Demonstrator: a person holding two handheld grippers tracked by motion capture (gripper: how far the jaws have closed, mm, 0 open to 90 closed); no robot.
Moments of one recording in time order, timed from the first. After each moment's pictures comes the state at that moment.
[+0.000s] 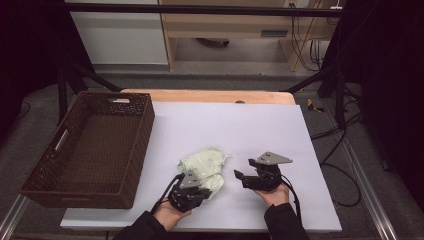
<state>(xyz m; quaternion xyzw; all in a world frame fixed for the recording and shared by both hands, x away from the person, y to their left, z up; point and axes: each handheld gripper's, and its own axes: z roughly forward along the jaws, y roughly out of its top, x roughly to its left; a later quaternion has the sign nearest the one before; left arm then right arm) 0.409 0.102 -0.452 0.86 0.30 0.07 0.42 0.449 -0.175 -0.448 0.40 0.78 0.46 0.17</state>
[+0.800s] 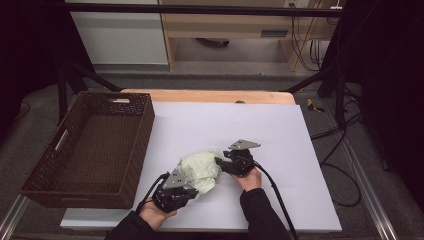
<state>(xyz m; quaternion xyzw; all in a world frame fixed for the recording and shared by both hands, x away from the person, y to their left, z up) 0.406 0.134 -0.445 0.86 0.30 0.08 0.41 0.507 -0.112 -0.472 0.40 0.79 0.44 0.14</state>
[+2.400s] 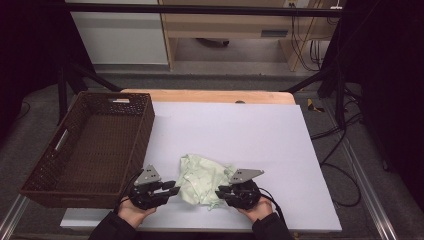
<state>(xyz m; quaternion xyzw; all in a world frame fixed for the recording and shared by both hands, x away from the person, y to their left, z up) 0.405 0.190 -0.434 0.82 0.35 0.11 0.44 0.416 -0.120 -0.459 0.30 0.85 0.43 0.07</state>
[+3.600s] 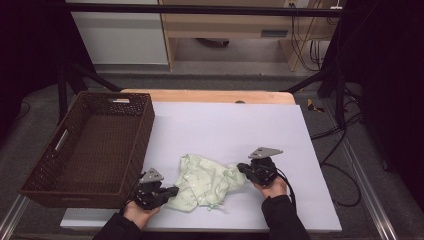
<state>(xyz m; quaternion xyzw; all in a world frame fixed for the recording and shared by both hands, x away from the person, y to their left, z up) 0.413 0.188 -0.464 0.81 0.41 0.06 0.41 0.465 -0.171 -0.445 0.39 0.82 0.40 0.14</state>
